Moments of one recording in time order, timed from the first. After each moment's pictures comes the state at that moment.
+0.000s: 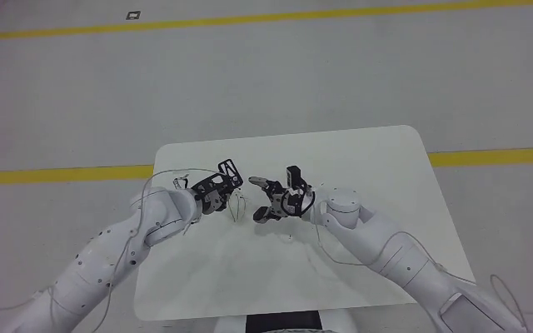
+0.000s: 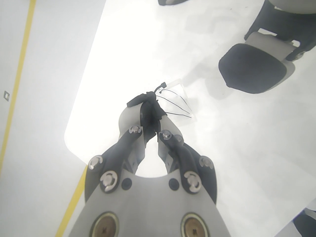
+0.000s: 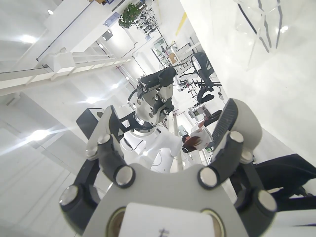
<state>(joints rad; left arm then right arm) 1.13 -0.77 -0.86 -1.86 1.11 -0.34 -0.73 -1.06 -1.20 0.69 -1.34 0.86 0.26 0.53</state>
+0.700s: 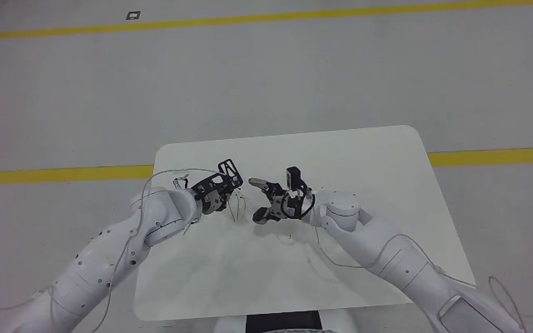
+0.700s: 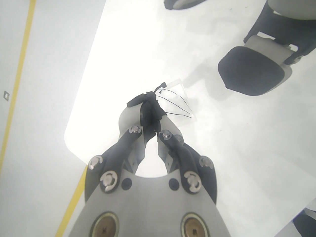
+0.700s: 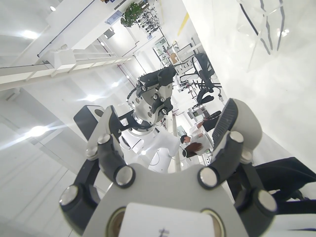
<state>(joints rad) 1.13 -0.77 -0.86 -1.86 1.11 -0.34 -0.73 -1.08 -1.21 0.70 -1.32 0.83 0.21 0.55</state>
